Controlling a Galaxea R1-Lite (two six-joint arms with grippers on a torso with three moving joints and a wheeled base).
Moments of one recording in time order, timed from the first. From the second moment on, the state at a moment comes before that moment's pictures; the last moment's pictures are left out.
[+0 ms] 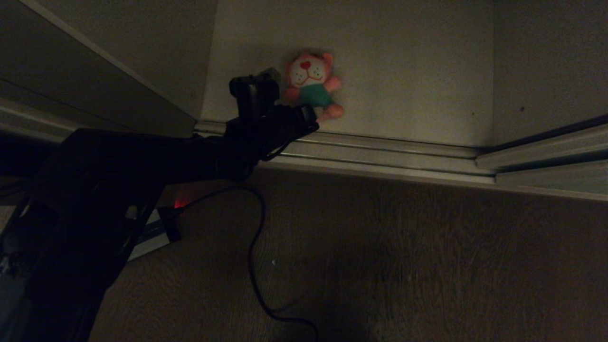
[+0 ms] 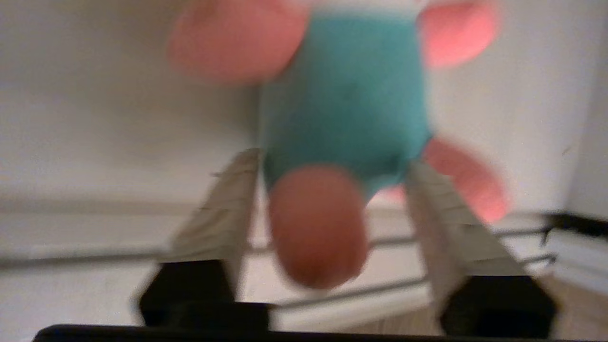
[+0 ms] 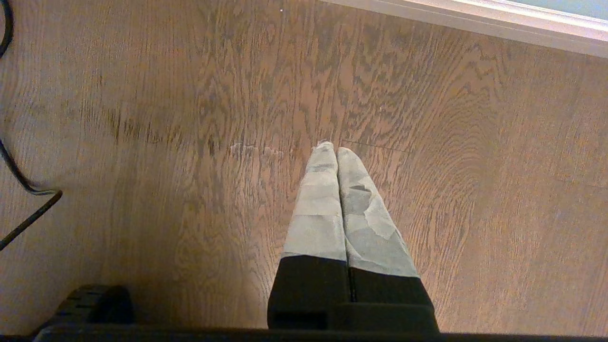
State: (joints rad) left arm -0.47 2.28 -1.94 -0.47 -0.02 -0.34; right arm 0.00 0.00 0.00 0.01 0.01 -0.02
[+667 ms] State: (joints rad) left arm -0.47 2.31 -1.94 -0.51 -0.03 -0.36; right arm 0.00 0.00 0.00 0.01 0.01 -0.02
